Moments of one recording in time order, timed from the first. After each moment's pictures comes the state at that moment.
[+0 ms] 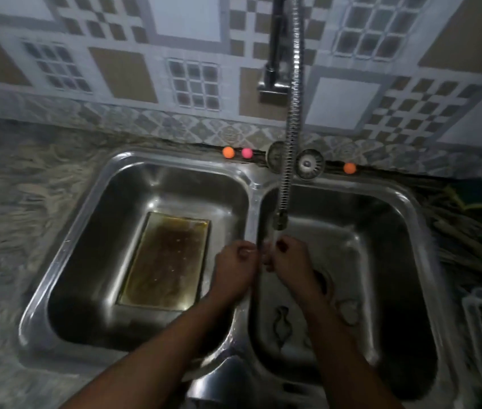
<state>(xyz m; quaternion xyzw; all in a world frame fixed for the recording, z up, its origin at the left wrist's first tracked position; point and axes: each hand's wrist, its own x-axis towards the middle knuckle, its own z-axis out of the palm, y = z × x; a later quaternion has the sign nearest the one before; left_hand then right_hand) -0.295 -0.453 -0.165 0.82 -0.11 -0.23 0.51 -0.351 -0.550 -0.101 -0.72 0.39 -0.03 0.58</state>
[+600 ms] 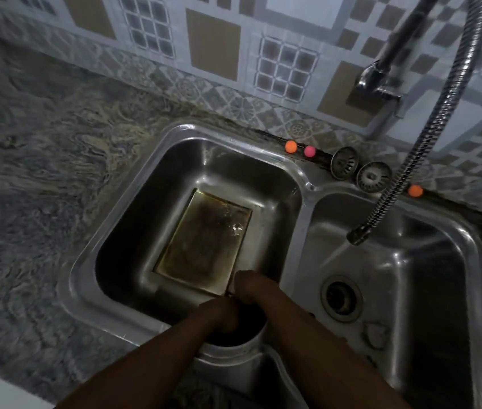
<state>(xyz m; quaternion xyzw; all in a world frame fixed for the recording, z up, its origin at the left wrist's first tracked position) -0.297 -0.345 -0.242 0.82 -0.18 -0.54 0.03 -0.286 -0.450 -0.186 -0.87 0.04 0.45 0.17</state>
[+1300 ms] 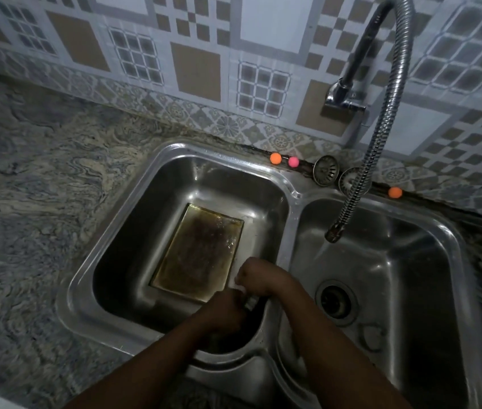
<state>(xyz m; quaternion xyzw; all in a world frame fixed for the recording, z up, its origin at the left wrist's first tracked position) -0.296 -0.352 -0.196 0.84 -0.22 -0.42 0.27 -0.284 -0.491 -0.160 -0.90 0.04 0.35 0.25</state>
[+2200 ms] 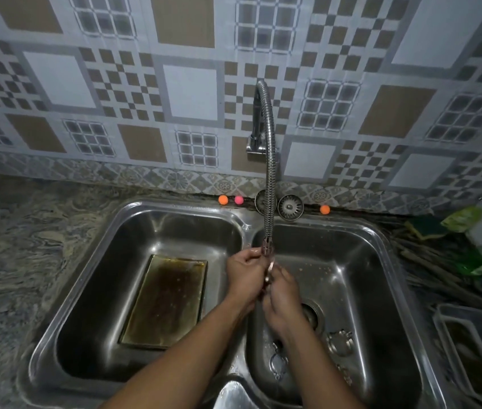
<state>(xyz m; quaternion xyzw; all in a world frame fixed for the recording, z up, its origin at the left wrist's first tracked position) -0.311 -0.494 -0.089 0.62 0.00 -0.28 0.74 -0.357 -0.535 -0.122 -0.41 0.42 -0.24 0.77</state>
